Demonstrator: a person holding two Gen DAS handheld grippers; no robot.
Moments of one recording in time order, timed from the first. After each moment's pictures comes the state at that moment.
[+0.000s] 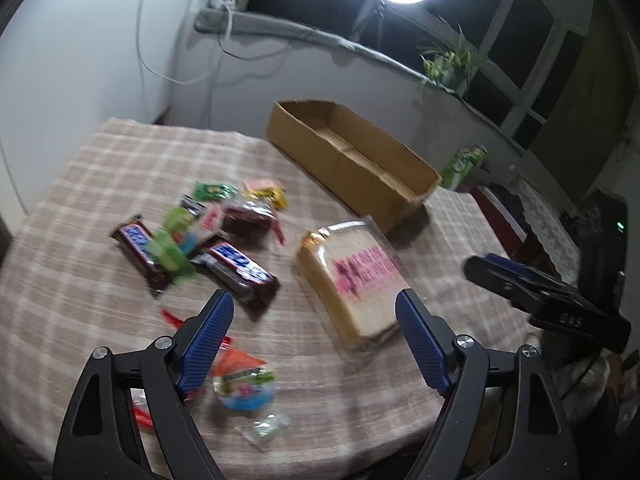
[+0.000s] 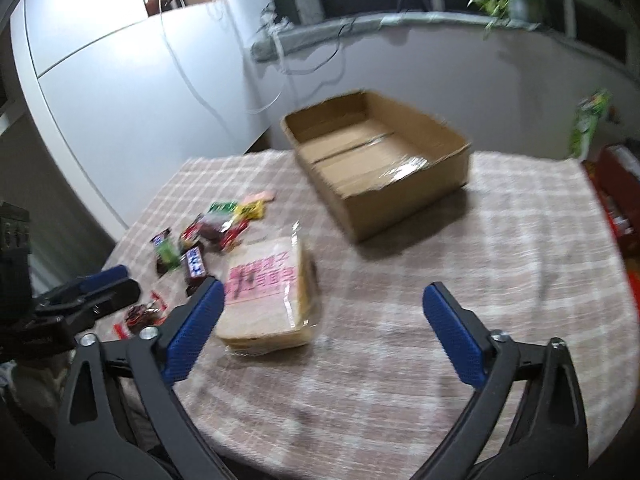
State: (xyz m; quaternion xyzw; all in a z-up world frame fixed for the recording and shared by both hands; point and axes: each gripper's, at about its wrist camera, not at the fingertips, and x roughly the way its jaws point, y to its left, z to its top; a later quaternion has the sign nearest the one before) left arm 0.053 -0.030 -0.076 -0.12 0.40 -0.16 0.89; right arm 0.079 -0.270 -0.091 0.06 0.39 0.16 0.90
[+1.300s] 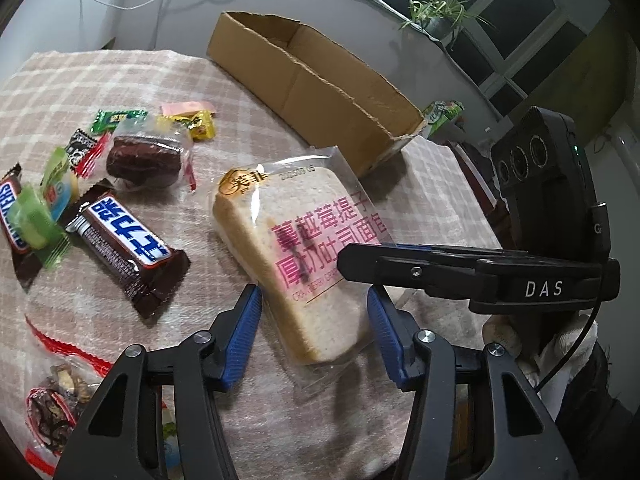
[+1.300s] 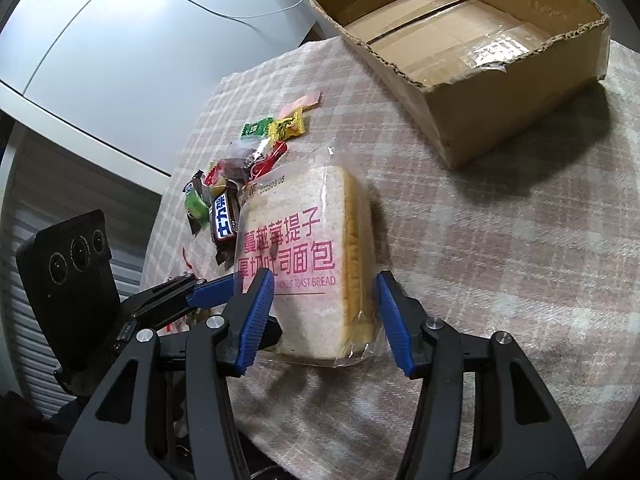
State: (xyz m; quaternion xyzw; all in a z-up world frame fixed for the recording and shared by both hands) left arm 0.104 -0.069 -0.126 -0.15 0.49 -0.24 0.82; right arm 0.157 -0.243 -0.160 0.14 0.56 0.30 0.76
